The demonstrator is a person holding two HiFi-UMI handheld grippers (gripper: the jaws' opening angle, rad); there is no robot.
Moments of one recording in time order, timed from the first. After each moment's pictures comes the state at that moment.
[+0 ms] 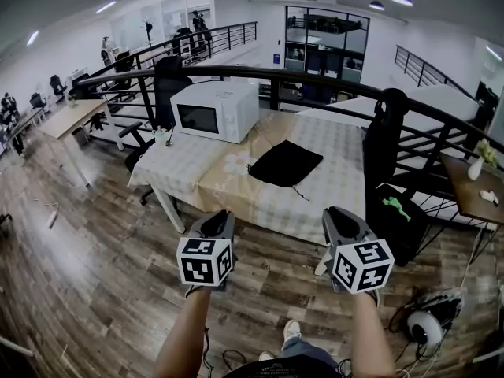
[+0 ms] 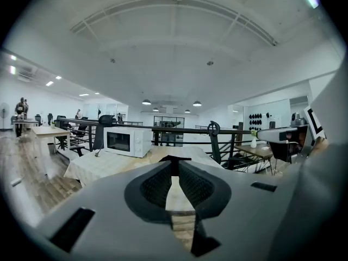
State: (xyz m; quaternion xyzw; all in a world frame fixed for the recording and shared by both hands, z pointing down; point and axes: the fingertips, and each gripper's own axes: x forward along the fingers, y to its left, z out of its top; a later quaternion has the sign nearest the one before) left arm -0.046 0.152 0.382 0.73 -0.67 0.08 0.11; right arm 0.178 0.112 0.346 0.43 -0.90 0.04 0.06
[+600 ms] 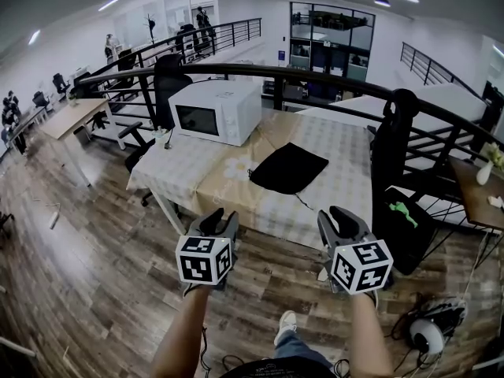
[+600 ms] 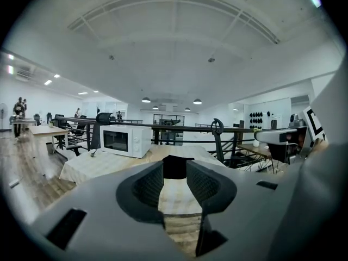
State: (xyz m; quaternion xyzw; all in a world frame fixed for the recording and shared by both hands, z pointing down) left arm -0.055 0.090 0.391 0.73 -0.66 0.08 0.12; right arm 0.163 0.050 0.358 0.42 -0.91 0.05 0.06
